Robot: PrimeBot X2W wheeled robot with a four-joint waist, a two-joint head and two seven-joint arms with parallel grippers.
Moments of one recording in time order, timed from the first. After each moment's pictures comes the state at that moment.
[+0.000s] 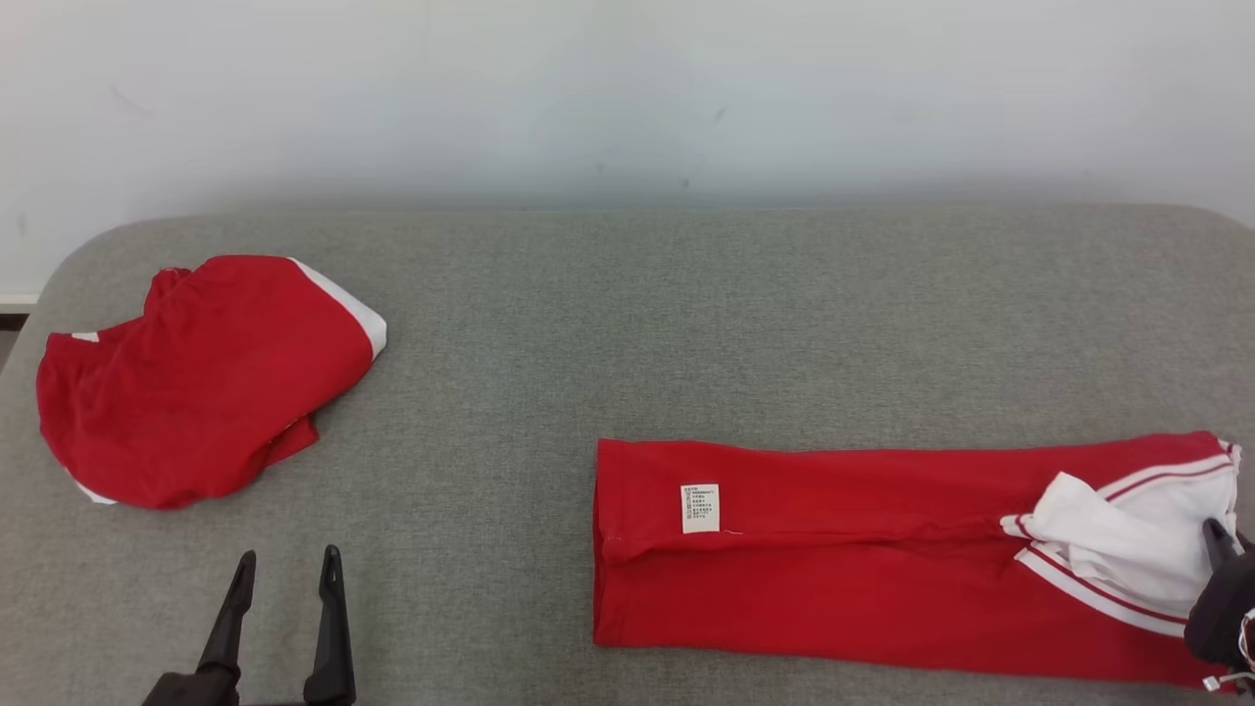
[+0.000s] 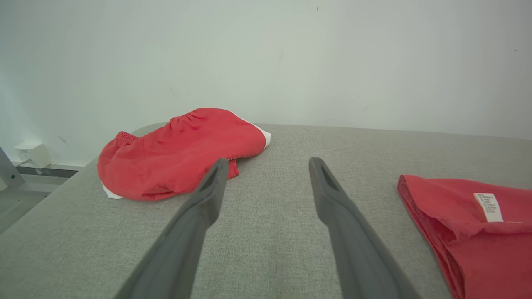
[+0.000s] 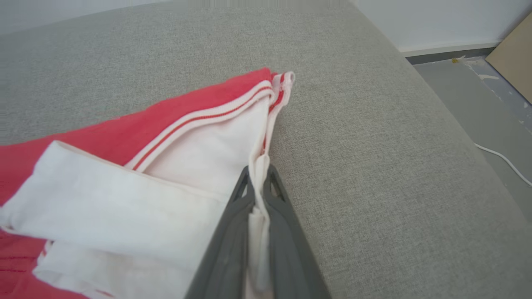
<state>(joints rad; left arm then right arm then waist) 0.00 0.06 0.06 0.14 -0.12 -0.12 -0.26 -0.41 -0.51 0.12 0.94 0.57 0.13 0.01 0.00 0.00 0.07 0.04</state>
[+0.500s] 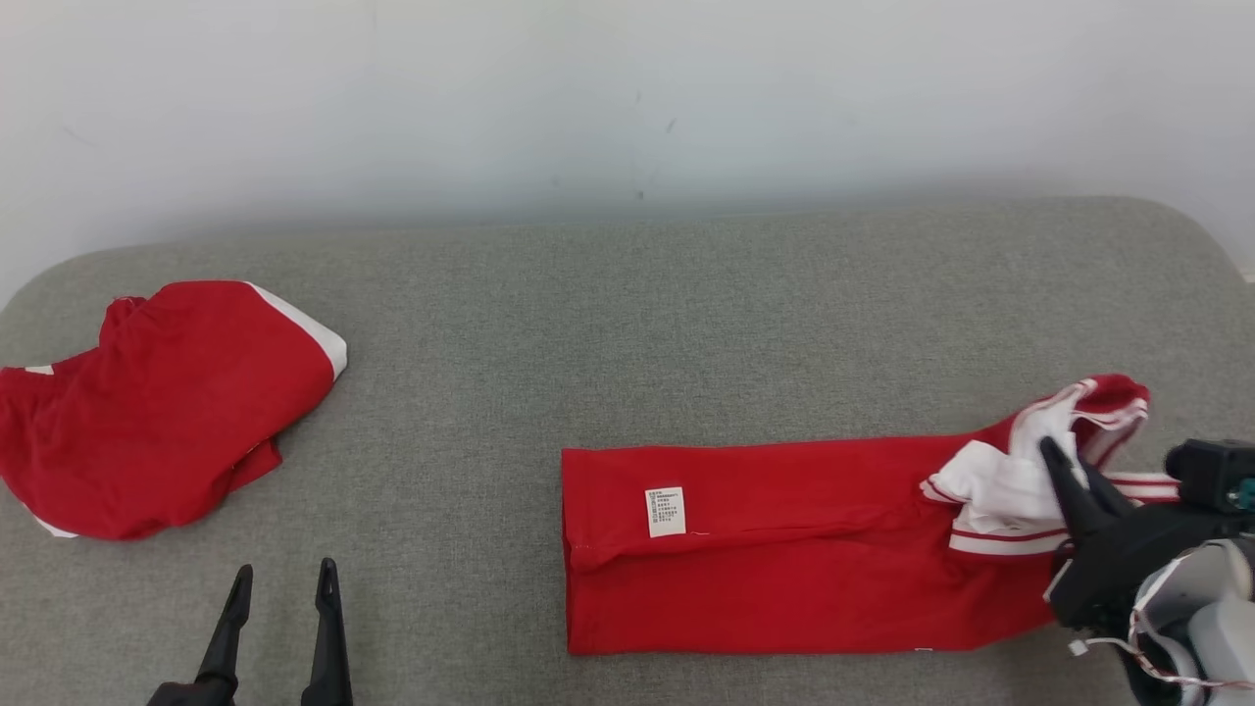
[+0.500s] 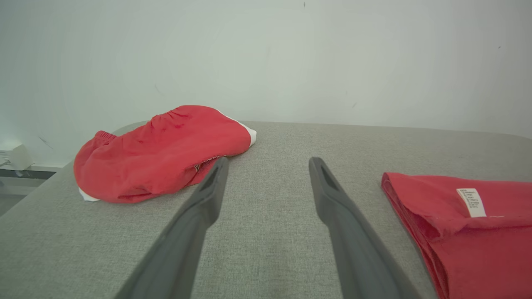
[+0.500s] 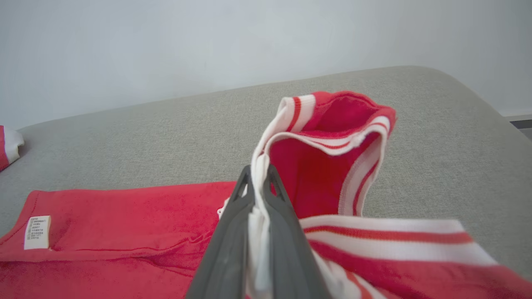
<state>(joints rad) 0.02 0.05 0.08 0.15 -0.12 -0.12 -0.26 -0.30 -0.42 0.19 0.44 0.62 0.13 0.05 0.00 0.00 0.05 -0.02</state>
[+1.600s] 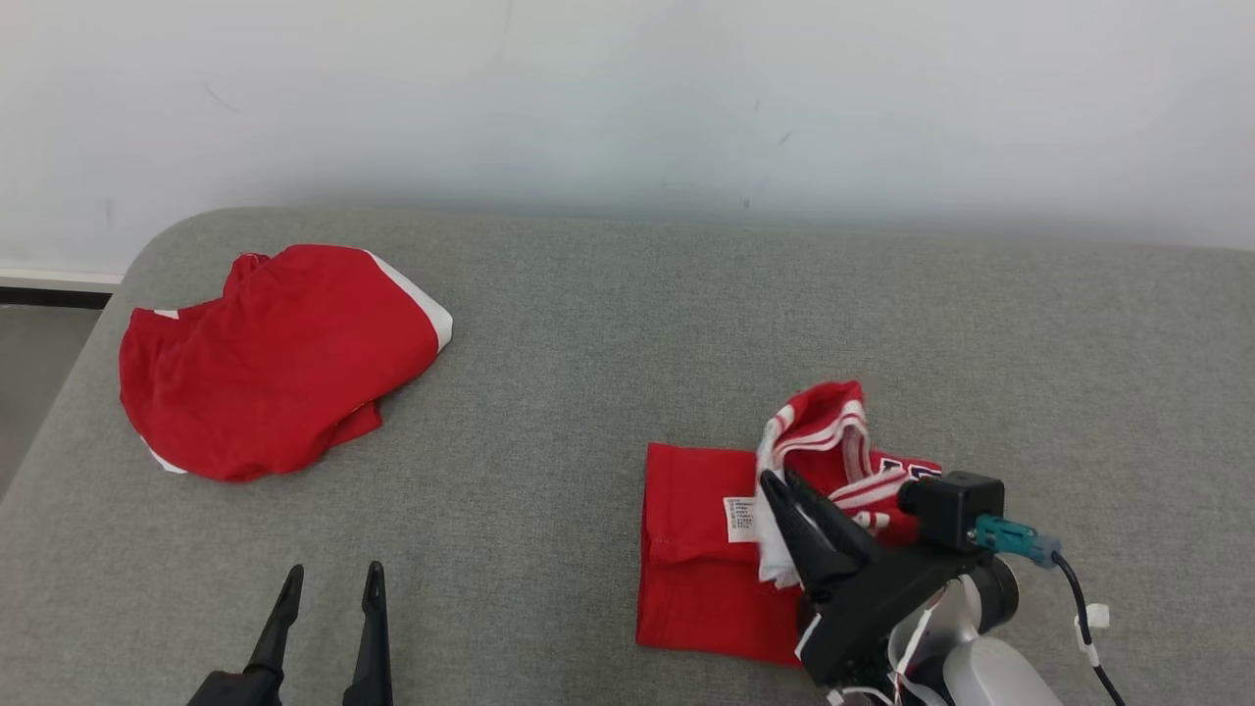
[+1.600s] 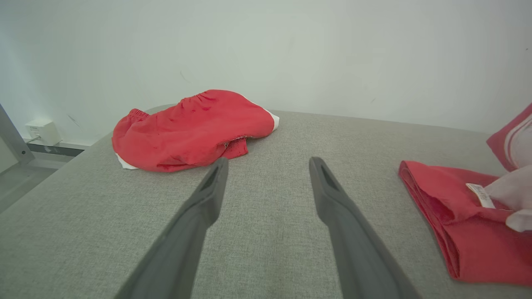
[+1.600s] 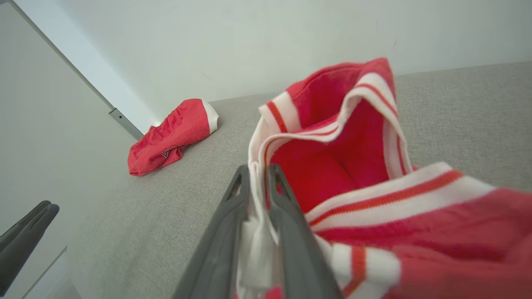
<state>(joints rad) 0.00 0.05 0.01 0.21 -0.14 -0.13 -0.26 -0.23 -0.08 0.32 0.25 0.51 0.13 0.12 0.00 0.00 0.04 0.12</state>
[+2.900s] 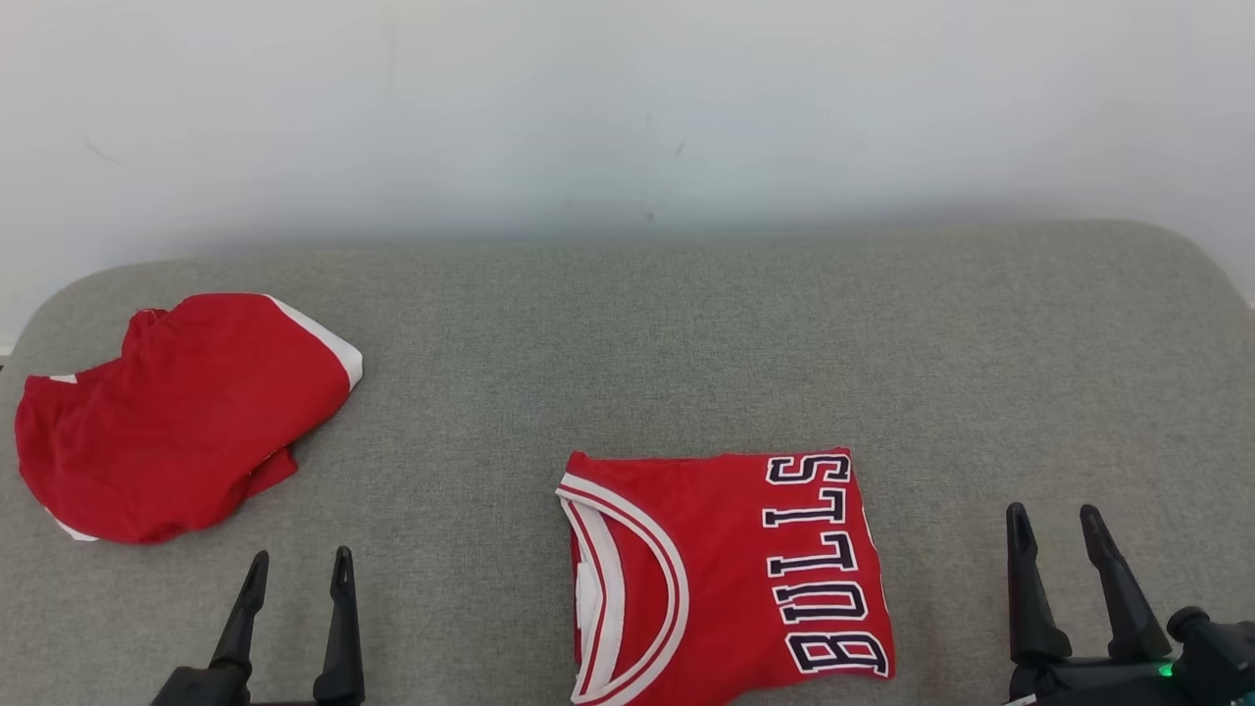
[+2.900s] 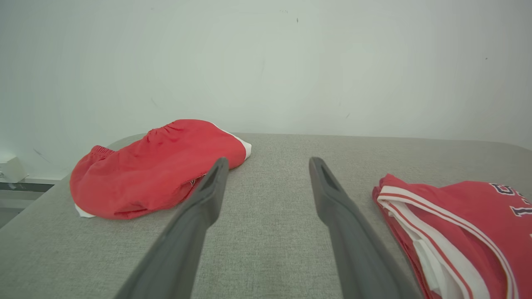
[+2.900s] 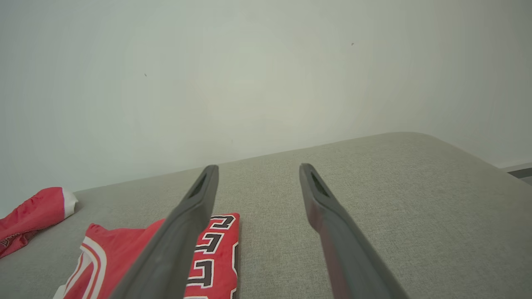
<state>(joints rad) -0.01 0.06 0.05 0.17 -0.12 -0.13 -0.26 0.04 -0.14 0.00 0.08 0.34 0.13 -0.23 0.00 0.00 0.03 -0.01</state>
